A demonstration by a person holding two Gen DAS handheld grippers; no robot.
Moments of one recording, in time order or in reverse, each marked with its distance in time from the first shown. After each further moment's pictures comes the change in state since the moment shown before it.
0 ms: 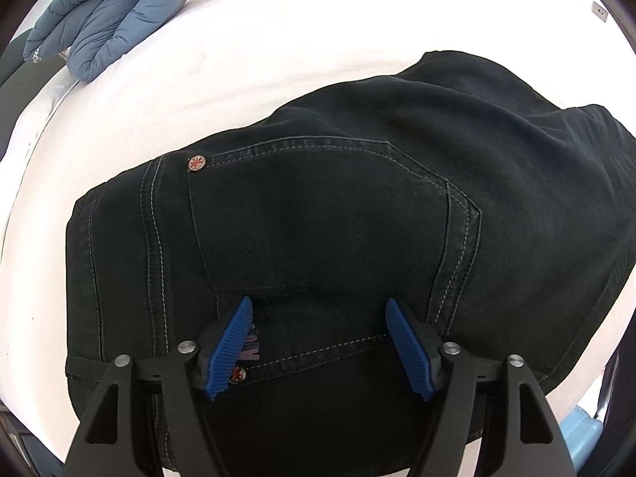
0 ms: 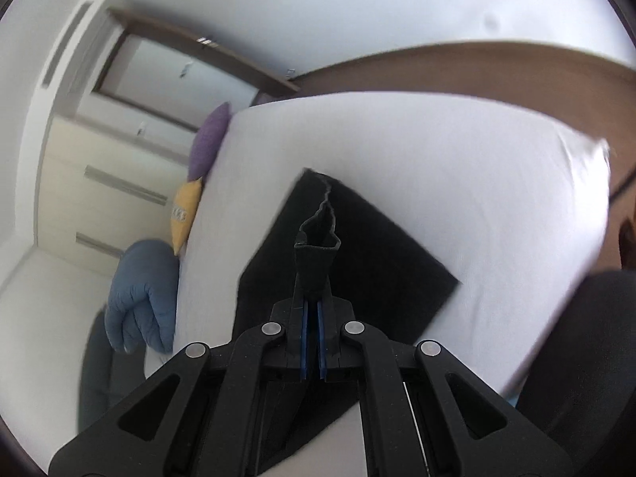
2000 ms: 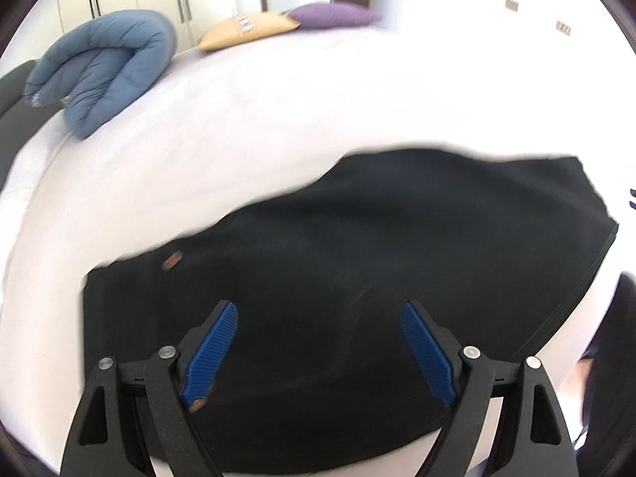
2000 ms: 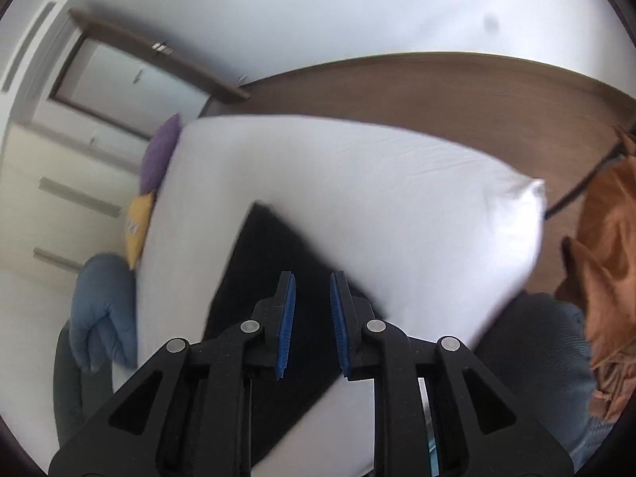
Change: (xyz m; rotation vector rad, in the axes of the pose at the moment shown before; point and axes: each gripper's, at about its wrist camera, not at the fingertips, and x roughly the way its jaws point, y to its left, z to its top) left arm -0.063 -0.053 0.029 0.039 -0.215 -0.083; right arm -0.029 -0.006 -0.002 0.092 0.017 -0.152
